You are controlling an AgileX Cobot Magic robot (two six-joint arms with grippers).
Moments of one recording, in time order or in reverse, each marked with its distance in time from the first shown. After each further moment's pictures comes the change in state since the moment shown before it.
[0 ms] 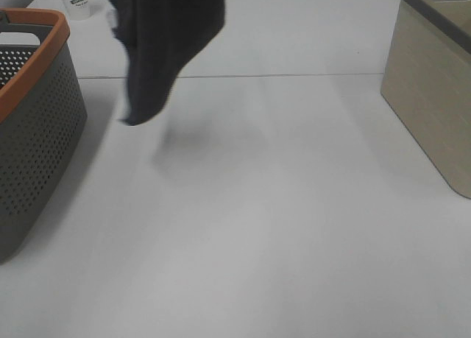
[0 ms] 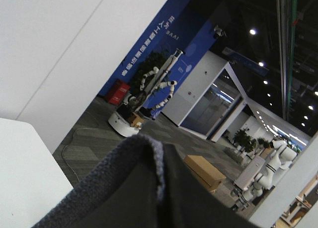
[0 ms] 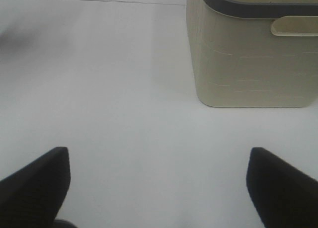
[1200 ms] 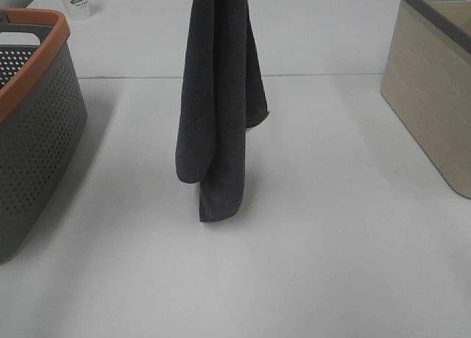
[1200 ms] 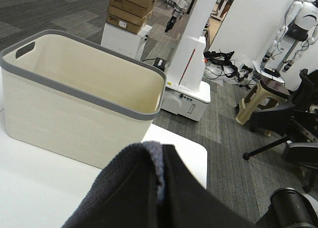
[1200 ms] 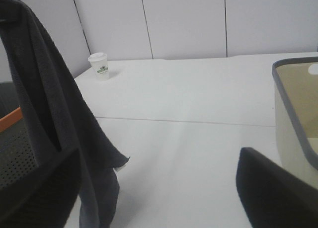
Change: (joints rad) left arm 0.095 0.110 -0.021 0.565 -0.686 -0.096; right arm 0.000 0.316 -0.022 0.551 -0.576 -0.352
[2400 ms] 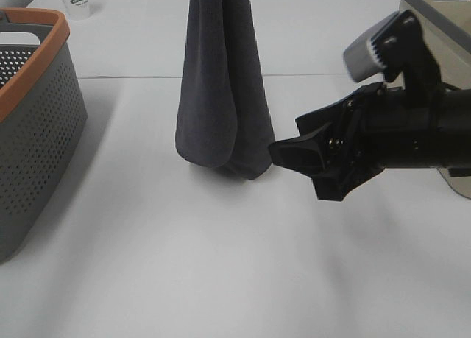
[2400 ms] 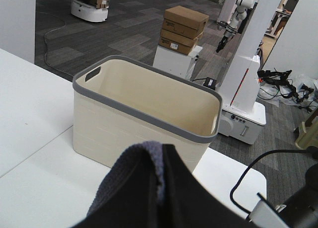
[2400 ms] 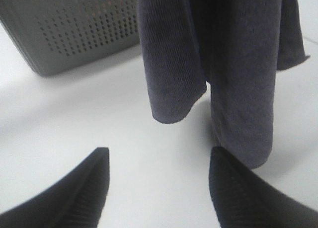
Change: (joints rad) left arm 0.000 0.001 0.000 0.001 0.200 0.052; right arm 0.305 1.045 -0.015 1.241 -0.062 -1.702
